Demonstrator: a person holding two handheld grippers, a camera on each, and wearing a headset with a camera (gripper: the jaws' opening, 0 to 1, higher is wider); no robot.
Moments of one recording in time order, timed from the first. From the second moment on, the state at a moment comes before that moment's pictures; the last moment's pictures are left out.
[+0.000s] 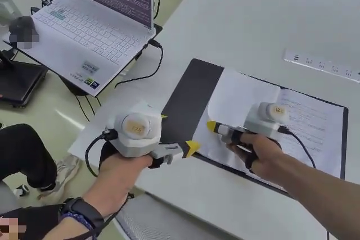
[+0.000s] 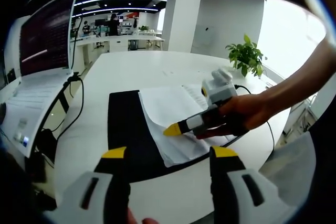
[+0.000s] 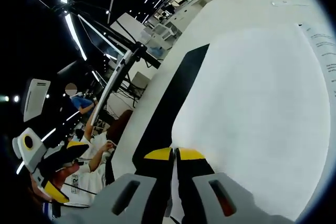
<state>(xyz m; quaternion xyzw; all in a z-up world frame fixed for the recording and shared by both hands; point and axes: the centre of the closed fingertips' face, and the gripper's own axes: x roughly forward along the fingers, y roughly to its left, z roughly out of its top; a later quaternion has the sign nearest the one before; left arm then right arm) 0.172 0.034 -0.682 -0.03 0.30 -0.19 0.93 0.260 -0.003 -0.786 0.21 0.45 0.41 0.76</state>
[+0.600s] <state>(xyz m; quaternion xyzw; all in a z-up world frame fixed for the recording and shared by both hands) 0.168 0.043 -0.684 -0.03 0.31 -0.19 0.93 0.247 0.012 -0.775 0.23 0.44 0.44 0.75</state>
